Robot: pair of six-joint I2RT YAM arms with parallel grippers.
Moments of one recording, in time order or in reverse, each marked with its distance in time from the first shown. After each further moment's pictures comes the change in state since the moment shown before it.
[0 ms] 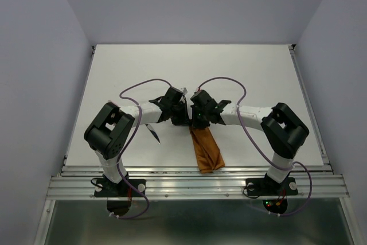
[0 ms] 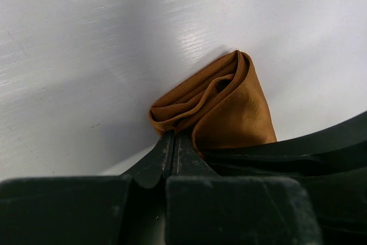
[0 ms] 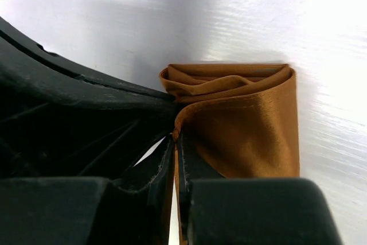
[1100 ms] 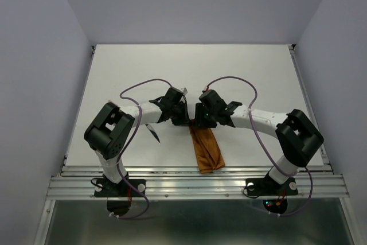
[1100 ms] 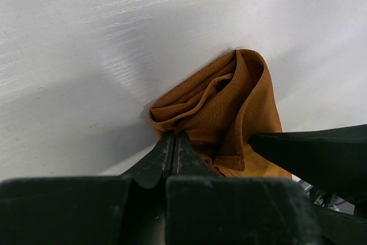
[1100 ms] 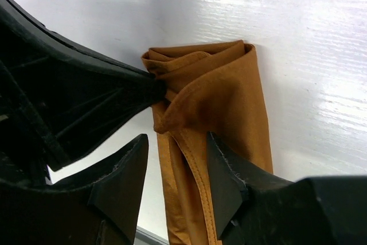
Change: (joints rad) left arm -0.002 0.000 0.000 0.001 0.000 0.000; right arm -0.031 -0.140 -0.098 -0.012 0.034 -0.008
